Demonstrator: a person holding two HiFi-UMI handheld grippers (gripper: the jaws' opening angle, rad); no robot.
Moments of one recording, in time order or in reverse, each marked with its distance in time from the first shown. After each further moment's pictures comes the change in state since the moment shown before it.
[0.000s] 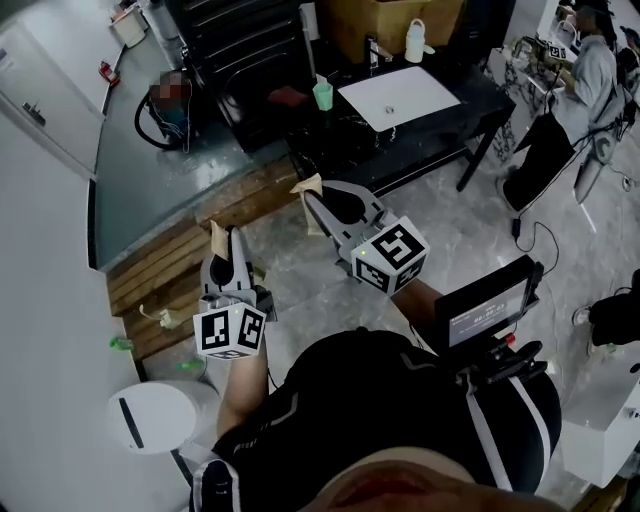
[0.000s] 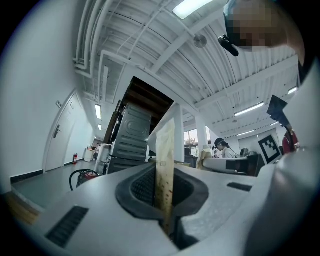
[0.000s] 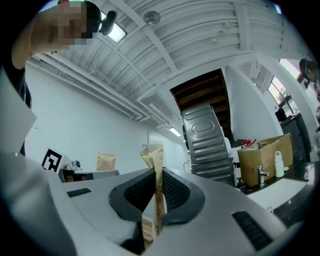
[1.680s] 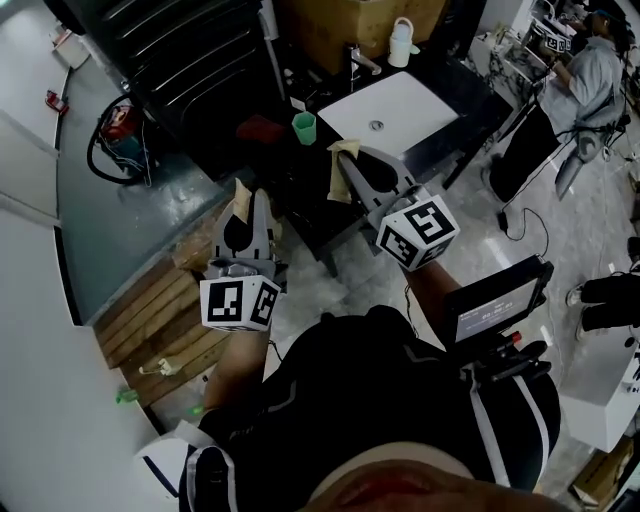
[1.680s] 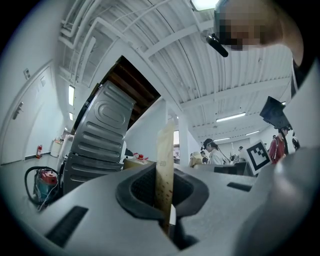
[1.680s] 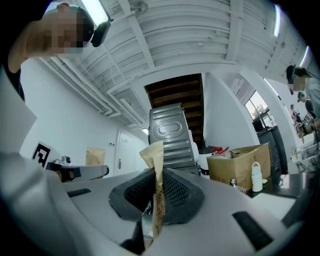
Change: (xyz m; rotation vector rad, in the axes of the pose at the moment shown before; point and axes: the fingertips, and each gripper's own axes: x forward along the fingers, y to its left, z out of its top) left arm 0.282 0.005 -0.022 -0.043 0.012 -0.300; right arm 0.099 -0.251 0.008 -0.022 -0.021 -0.311
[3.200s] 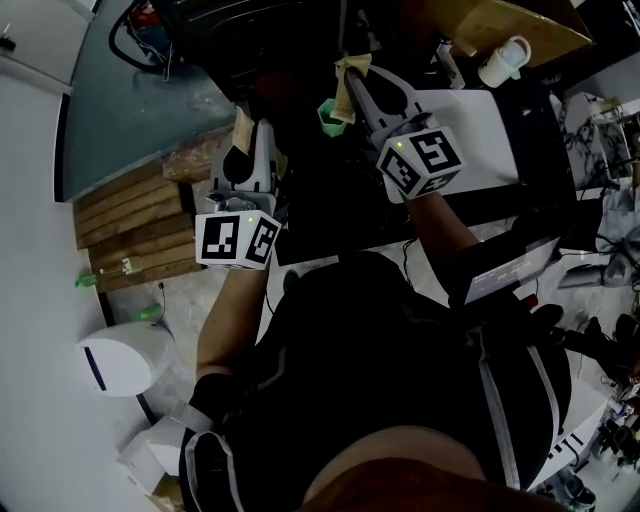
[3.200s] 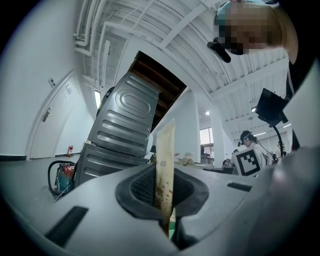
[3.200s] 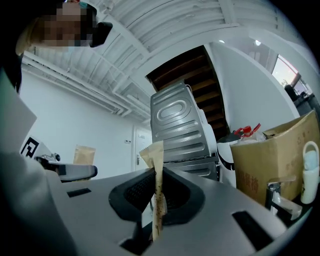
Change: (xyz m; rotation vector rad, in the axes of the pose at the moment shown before) left arm 0.174 0.095 -0.068 -0.037 -0.012 0.364; right arm 0.221 -0.156 -0.060 0.051 0.062 0.322
